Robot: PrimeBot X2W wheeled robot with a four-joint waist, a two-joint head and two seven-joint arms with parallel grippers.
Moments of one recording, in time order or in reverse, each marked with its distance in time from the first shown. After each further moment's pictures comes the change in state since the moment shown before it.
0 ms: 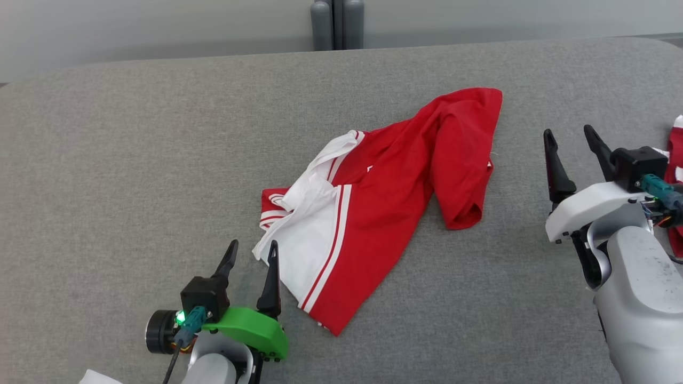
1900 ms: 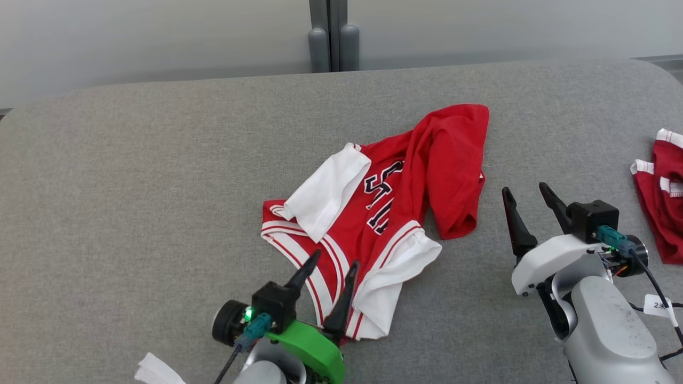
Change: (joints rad) left arm -0.042 -0.001 -0.286 -0.016 -0.082 -0.079 0.000; right arm 0.144 0.076 0.059 -0.025 0.018 0.000 0.000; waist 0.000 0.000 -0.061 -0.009
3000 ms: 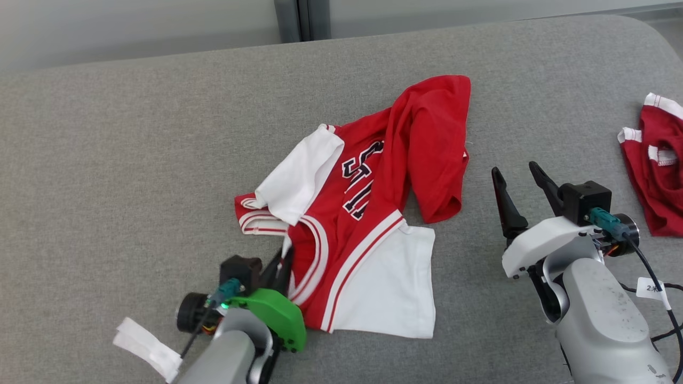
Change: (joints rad) left arm -0.170 -0.001 0.038 0.364 -0.101 0.035 -0.001; right arm -0.053 0.012 0.026 -0.011 0.001 0.000 0.000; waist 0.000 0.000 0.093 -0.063
